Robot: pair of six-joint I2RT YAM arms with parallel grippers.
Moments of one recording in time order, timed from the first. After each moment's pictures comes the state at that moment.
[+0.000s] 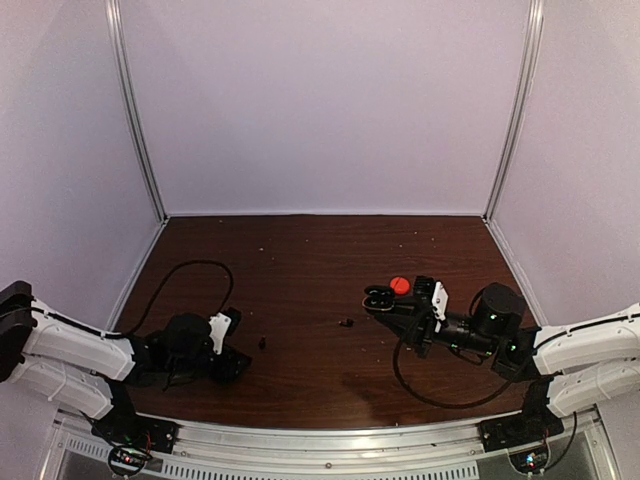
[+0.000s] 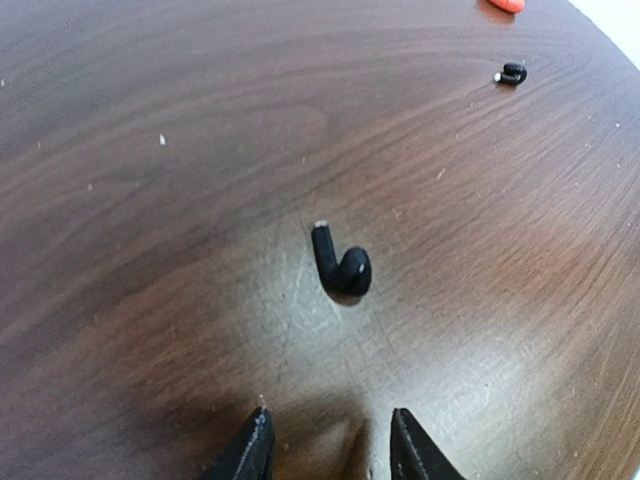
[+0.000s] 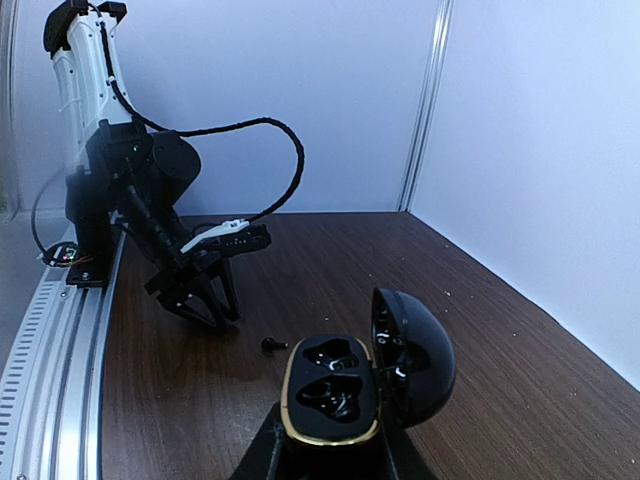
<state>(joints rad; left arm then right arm) -0.90 1.24 0.24 0.27 -0.10 -0.37 0.94 1.10 0.30 0.81 -0.21 -0.14</state>
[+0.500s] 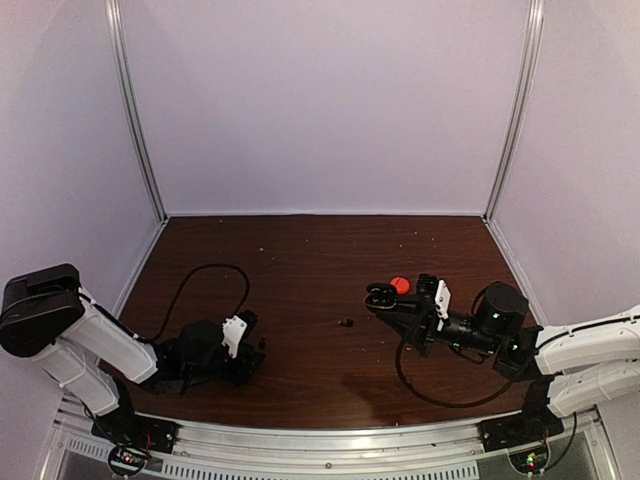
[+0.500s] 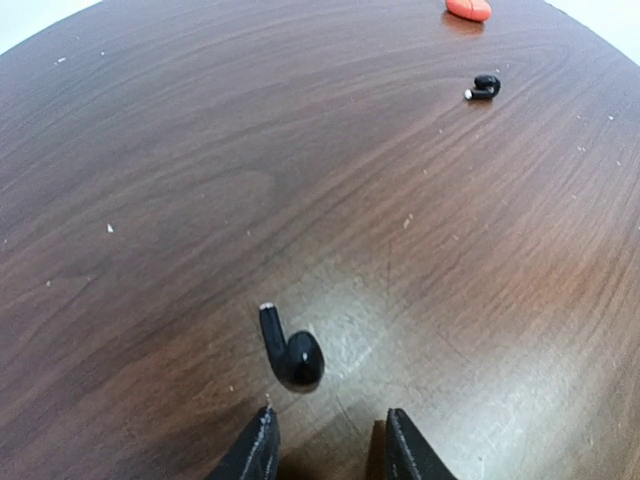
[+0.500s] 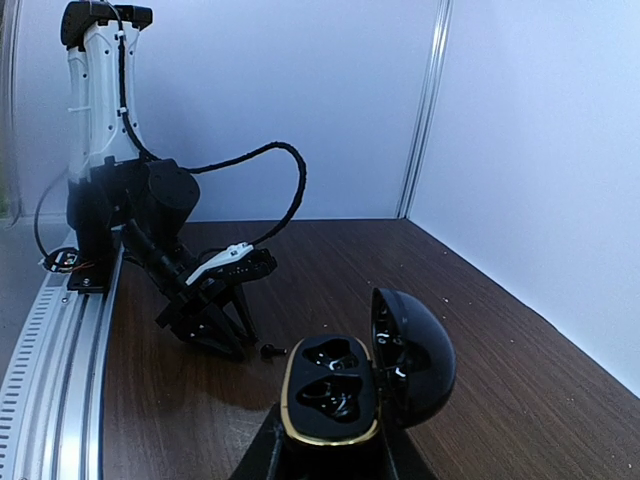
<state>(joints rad) -0.96 1.51 0.22 0.67 -0.19 -0.25 0.93 1.08 0.30 0.80 -0.22 -0.14</state>
